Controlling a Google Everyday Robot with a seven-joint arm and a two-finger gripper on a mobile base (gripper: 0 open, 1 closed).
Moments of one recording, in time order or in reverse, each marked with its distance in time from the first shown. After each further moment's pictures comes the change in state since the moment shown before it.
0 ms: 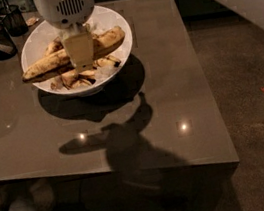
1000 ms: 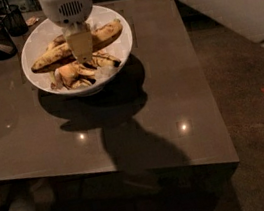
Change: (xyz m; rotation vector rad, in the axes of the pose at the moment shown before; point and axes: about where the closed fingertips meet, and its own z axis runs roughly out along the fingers) arm 0.015 -0.037 0.027 0.030 0.050 0.028
